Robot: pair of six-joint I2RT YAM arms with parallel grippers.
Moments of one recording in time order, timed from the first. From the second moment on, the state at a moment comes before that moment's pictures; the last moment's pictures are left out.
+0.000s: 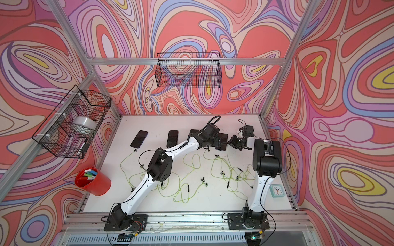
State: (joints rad) left arm -0.81 2.65 2.36 -0.52 -0.05 -0.60; right arm -0.13 2.04 1.22 -0.18 -0.55 0.41
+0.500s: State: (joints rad) left arm -0.82 2.62 2.36 -0.59 -0.08 -0.49; right arm -0.06 1.98 1.19 -0.29 -0.54 0.38
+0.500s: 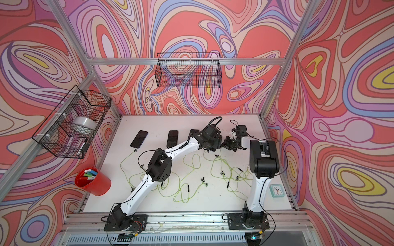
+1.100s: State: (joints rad) left arm -0.83 2.63 2.43 -0.72 -0.16 -0.37; right arm -0.13 1.80 1.10 -0.42 -0.44 0.33
